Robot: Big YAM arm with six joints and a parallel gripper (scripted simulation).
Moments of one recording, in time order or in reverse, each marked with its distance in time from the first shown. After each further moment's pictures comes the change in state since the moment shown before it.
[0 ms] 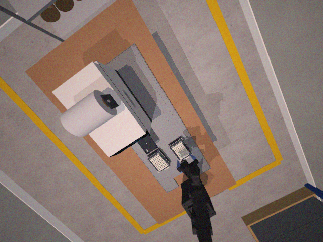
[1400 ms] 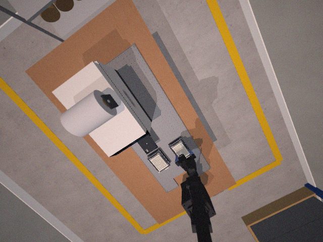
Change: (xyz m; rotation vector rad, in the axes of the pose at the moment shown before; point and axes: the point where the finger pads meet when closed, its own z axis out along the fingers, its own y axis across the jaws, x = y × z) arm 0.010 -0.002 0.054 0.009 -0.020 0.004
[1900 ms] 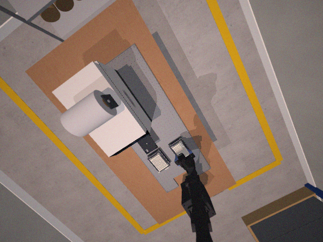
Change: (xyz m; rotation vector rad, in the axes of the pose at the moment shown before) arm 0.011 0.004 0.015 -0.012 0.018 0.003
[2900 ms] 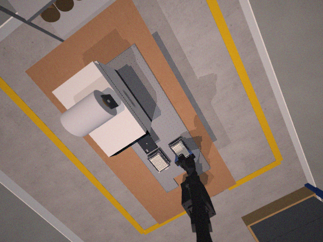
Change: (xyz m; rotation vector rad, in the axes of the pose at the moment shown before) arm 0.001 0.001 -0.004 0.002 0.002 0.000
